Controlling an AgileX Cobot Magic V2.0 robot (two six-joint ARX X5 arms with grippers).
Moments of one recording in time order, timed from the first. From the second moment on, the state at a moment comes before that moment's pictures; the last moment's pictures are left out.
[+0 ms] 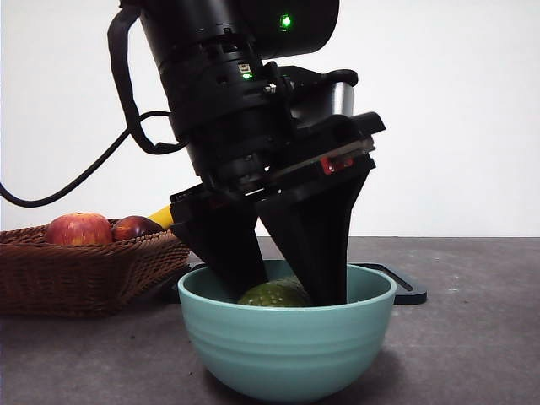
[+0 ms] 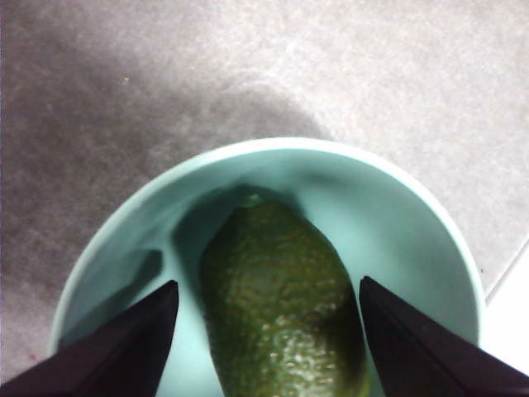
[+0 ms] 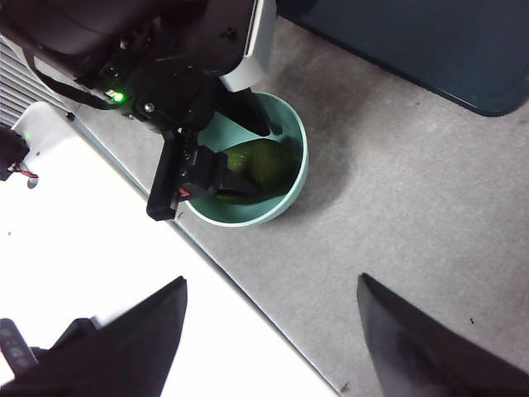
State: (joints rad) left arm -0.97 1.72 1.15 -0.63 0.13 -0.09; right arm 0.39 0.78 0.99 -1.15 -0.49 -0.02
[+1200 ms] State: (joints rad) left arm -0.39 1.01 1.15 -0.95 0.47 0.00; right arm 0.39 0.91 0.99 -1.02 -0.49 -0.01
